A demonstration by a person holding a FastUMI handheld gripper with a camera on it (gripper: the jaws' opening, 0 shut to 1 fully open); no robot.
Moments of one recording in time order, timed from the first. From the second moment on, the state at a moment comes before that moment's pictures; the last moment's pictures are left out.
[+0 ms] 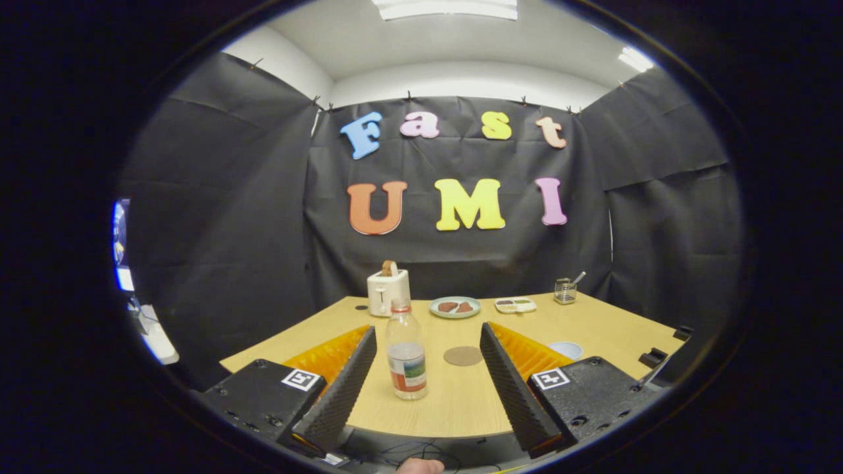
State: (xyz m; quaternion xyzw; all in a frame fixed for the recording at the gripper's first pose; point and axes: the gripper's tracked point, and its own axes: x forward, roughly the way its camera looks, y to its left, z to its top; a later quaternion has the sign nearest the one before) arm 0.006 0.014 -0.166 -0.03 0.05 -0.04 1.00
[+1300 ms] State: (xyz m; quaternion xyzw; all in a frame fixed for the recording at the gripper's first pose) arm 0.137 0.031 -0.295 -0.07 0.12 -0.09 0.99
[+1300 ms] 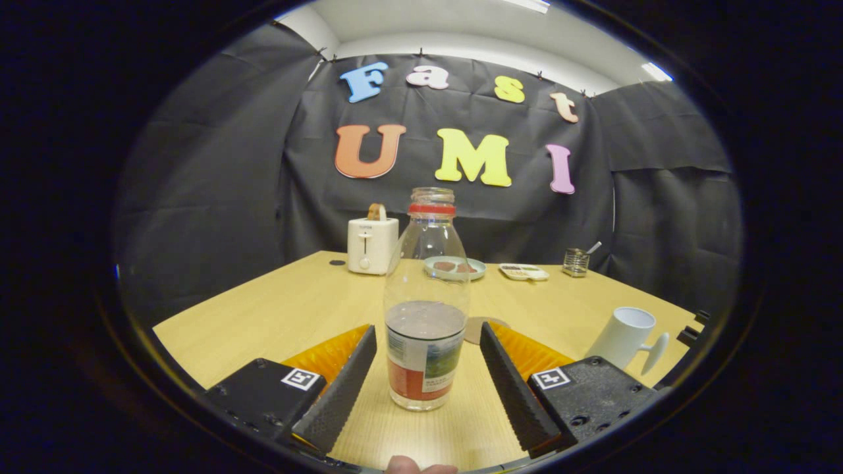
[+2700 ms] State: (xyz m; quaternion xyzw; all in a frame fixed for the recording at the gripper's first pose) arm 0.109 0.015 -0.208 0.03 0.08 -0.05 0.99
